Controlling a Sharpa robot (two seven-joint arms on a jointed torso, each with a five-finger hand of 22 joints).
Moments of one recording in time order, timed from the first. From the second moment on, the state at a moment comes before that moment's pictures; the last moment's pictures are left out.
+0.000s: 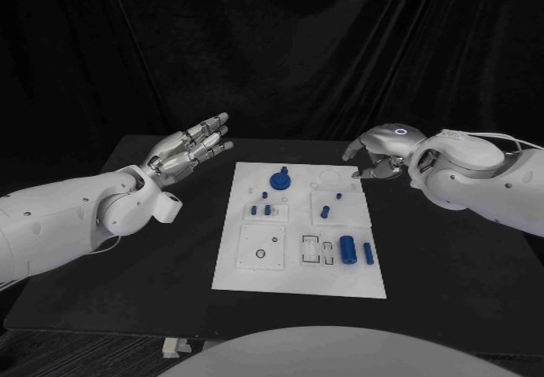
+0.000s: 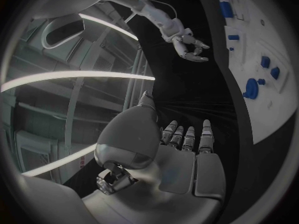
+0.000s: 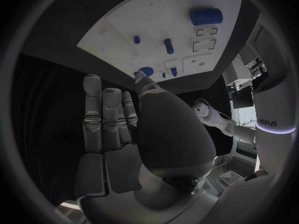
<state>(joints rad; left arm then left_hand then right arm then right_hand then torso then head) 1.23 -0.86 -0.21 1.32 -0.23 0.17 0.64 1.24 0.18 -0.22 0.29 0.19 0.14 -0.02 0.02 0.02 0.00 -0.06 0.00 0.00 0.00 0.03 0.00 0.00 0.17 0.05 0.13 0.04 0.38 1.33 -0.96 -0.21 1.51 -1.69 -0.27 -0.06 1.51 -0.13 0.14 0.25 0.16 0.80 0.11 0.23 0.07 0.79 0.08 0.25 0.24 1.32 -0.01 0.96 0.95 0.16 1.24 0.10 0.54 1.31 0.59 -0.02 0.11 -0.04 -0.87</state>
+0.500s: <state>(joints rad) 1.22 -0.87 -0.21 1.37 -0.06 0.24 0.67 1.30 0.21 -0.23 0.29 0.25 0.16 0.00 0.02 0.02 0.00 -0.04 0.00 0.00 0.00 0.06 0.00 0.00 0.17 0.05 0.16 0.04 0.33 1.25 -0.88 -0.21 1.42 -1.72 -0.22 -0.04 1.52 -0.11 0.15 0.24 0.19 0.85 0.14 0.20 0.08 0.90 0.09 0.28 0.20 1.31 0.00 0.96 0.93 0.16 1.25 0.10 0.52 1.31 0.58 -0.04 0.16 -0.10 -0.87</state>
